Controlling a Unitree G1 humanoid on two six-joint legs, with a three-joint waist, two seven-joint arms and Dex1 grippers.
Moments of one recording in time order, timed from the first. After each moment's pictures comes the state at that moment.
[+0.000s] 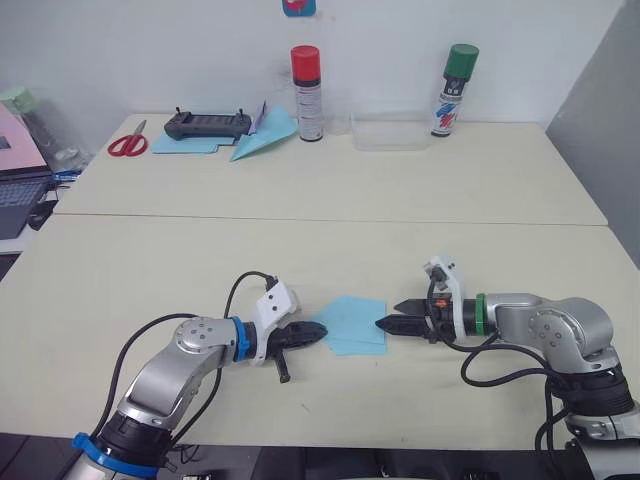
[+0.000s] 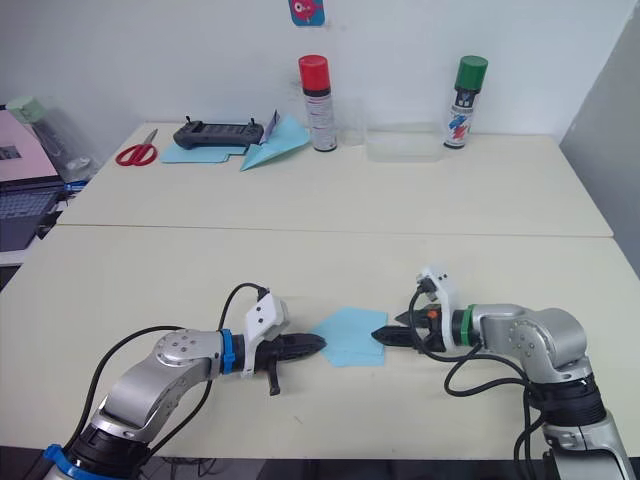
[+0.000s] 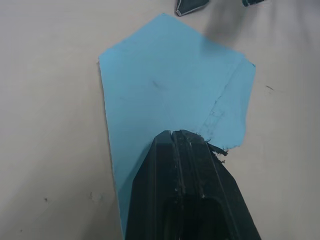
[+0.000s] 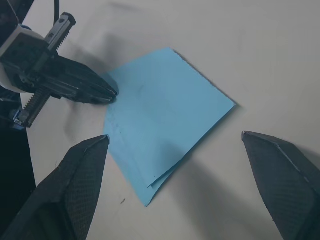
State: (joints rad) left arm -0.14 0.63 -0.21 -0.26 -0.33 0.54 -0.90; right arm -0.38 -0.54 0.04 -0.27 0.73 1.30 0.65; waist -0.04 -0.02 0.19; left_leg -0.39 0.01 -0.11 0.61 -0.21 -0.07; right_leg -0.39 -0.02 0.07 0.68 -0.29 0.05
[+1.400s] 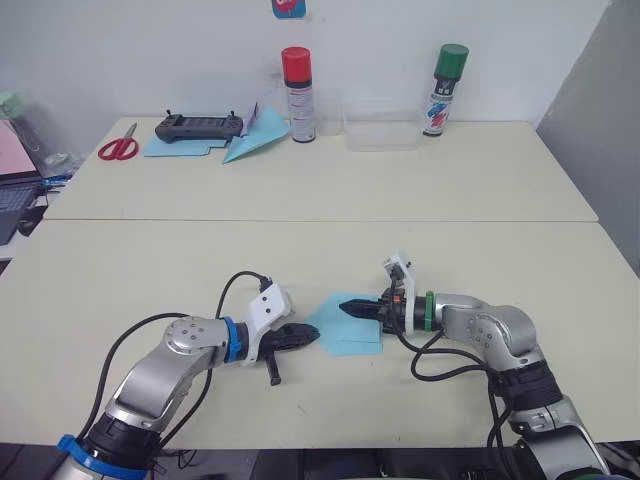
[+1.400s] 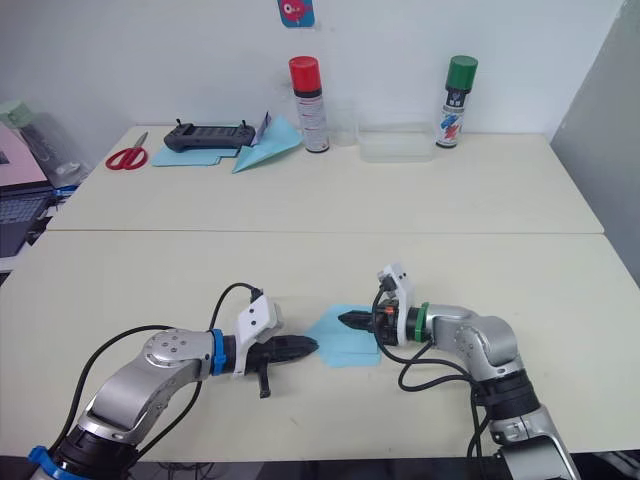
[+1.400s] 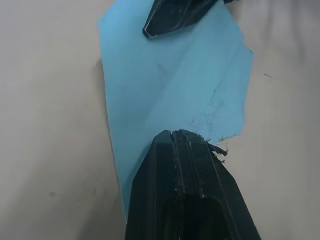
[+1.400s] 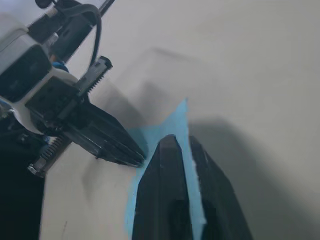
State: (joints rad) left arm -0.12 0.71 -0.20 -0.29 -0.32 0.54 -0.93; right arm -0.41 -0.35 0.20 -0.06 0.57 0.91 0.78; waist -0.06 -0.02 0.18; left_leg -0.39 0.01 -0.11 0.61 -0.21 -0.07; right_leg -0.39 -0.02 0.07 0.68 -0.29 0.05
